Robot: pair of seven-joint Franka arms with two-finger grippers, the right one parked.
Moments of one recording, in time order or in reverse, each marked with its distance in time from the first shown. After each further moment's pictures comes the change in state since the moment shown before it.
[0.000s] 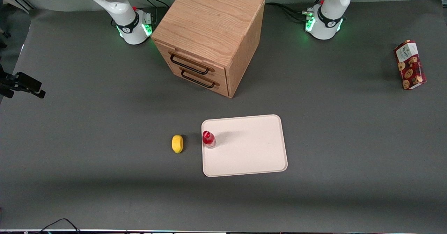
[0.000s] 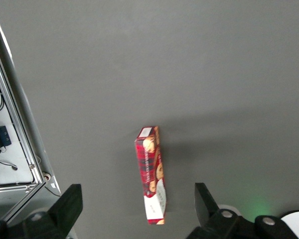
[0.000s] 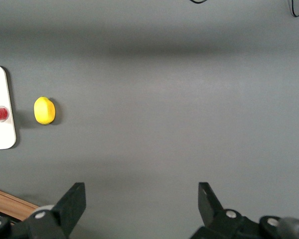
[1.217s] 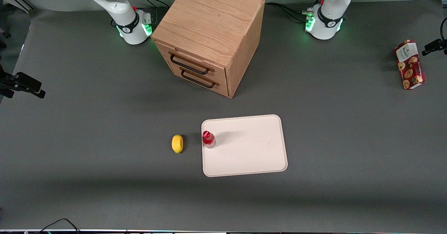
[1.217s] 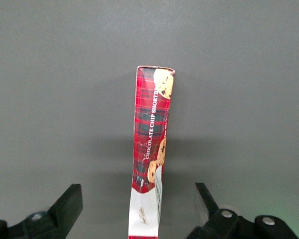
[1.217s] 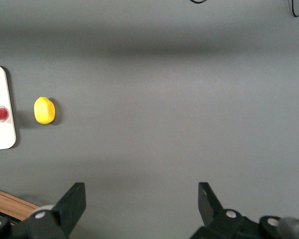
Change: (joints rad) arm 0.292 -0.022 0.003 -0.515 -0.041 0.503 0.063
